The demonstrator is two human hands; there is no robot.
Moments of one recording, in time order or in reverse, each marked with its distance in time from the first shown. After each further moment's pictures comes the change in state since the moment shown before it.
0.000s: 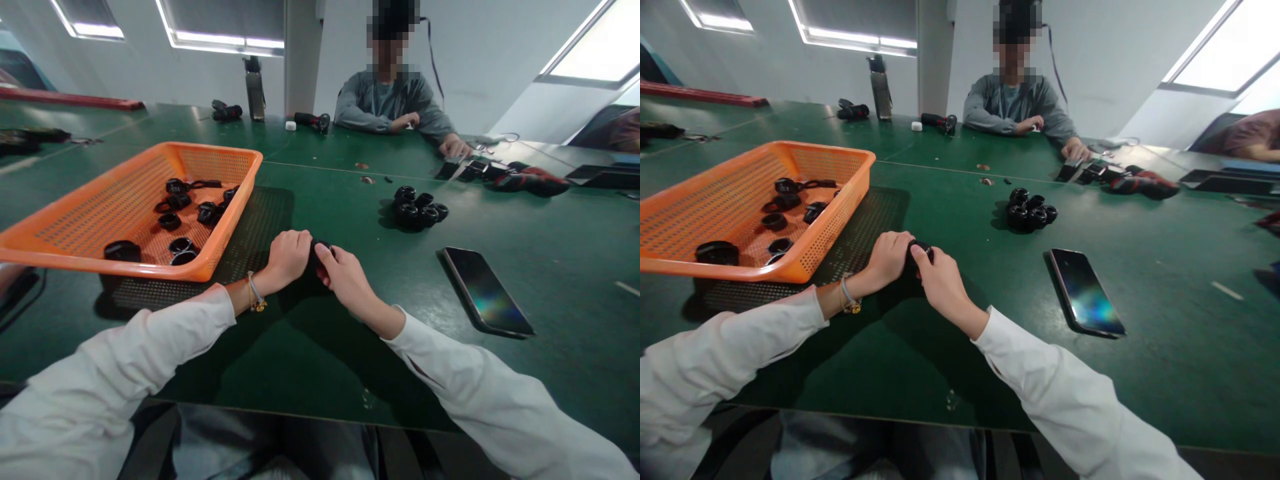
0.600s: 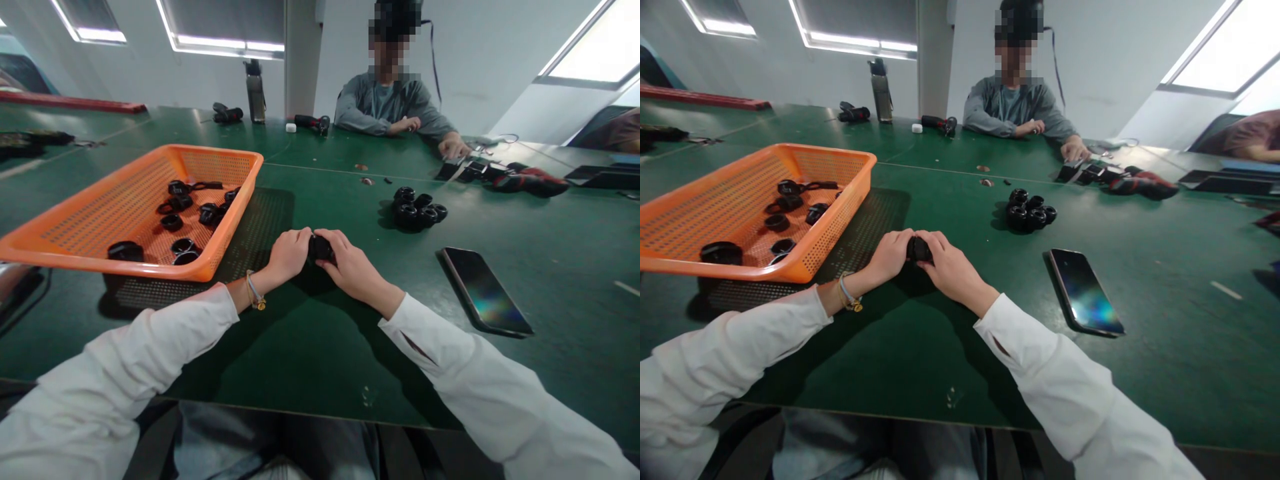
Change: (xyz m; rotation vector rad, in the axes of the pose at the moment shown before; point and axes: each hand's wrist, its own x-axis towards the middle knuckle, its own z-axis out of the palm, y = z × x) left_hand 0.008 0.000 -0.001 -0.268 -0.051 -0.105; right_hand 0.018 0.017 -0.027 -0.561 -0.046 -0.711
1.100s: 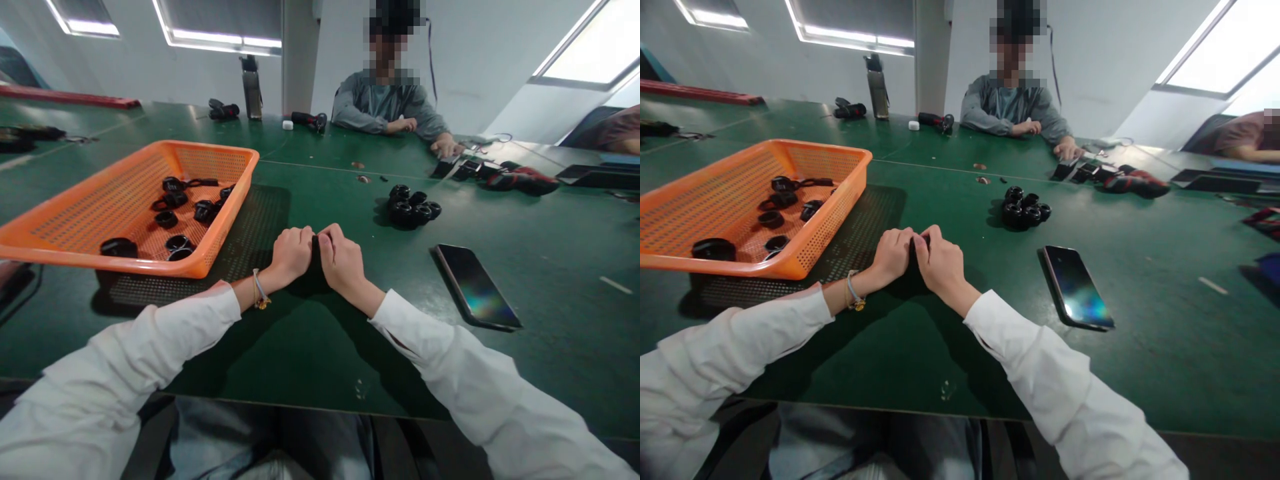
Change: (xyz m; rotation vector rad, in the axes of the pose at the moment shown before) left_hand -0.006 0.014 0.004 0.117 0.057 -0.020; right_hand 0.007 -0.007 0.019 -0.181 0.238 0.285
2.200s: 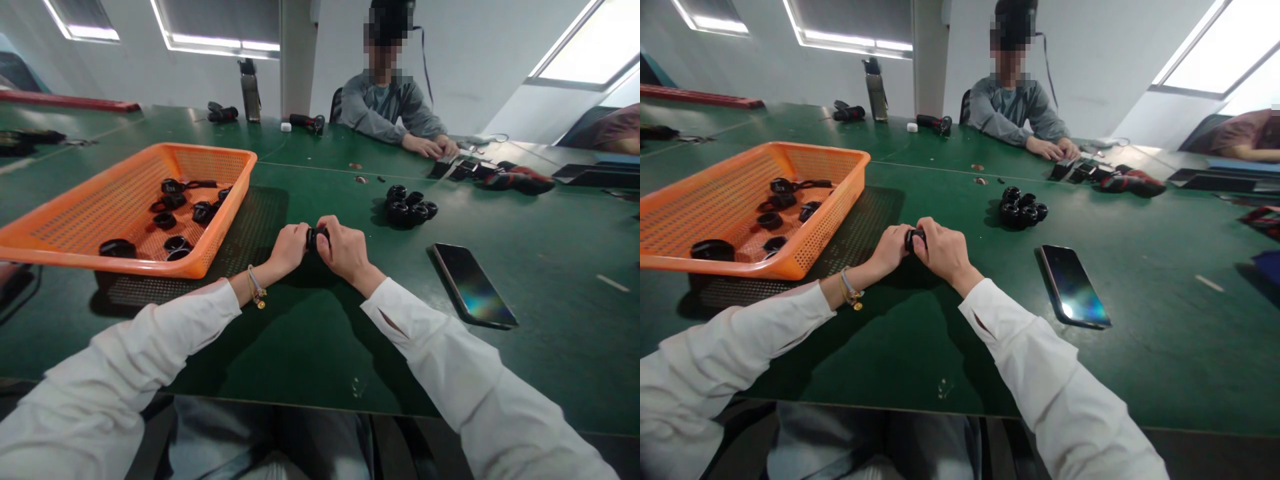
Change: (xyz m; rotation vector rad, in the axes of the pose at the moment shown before) left_hand 0.012 -0.008 0.002 -0.186 -0.002 0.053; right_hand 0.018 0.015 -0.003 -0.075 0.054 -0.283
